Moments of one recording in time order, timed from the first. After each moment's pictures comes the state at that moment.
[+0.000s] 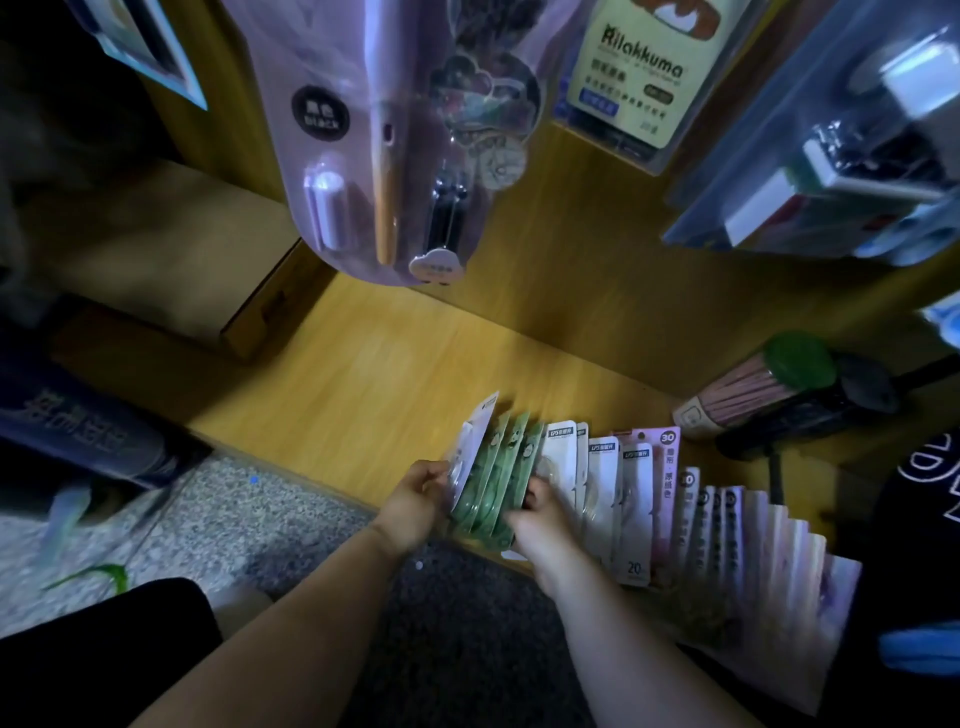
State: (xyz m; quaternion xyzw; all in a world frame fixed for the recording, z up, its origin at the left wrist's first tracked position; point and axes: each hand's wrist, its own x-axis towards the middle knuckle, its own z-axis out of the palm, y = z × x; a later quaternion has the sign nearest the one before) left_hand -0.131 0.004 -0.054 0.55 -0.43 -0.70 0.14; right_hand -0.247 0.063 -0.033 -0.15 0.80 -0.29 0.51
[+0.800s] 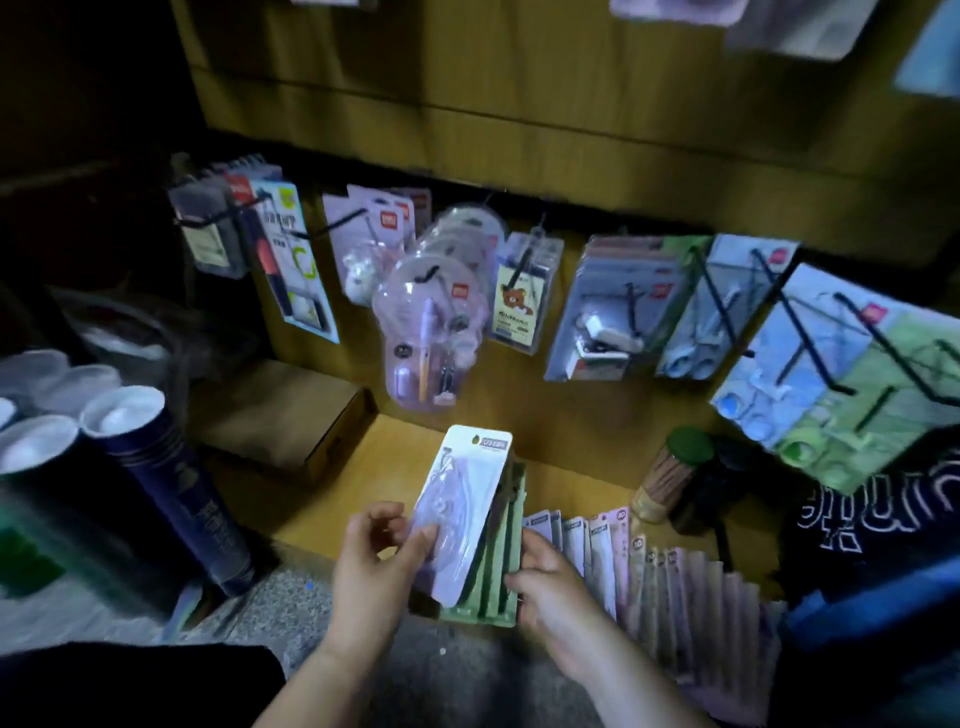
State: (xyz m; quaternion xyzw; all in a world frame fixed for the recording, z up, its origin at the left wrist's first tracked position) left_hand -0.058 0.093 0.150 0.51 -0.48 -0.54 0.46; right_hand -0.189 0.149 0.152 -0.22 0.59 -0.51 0.59
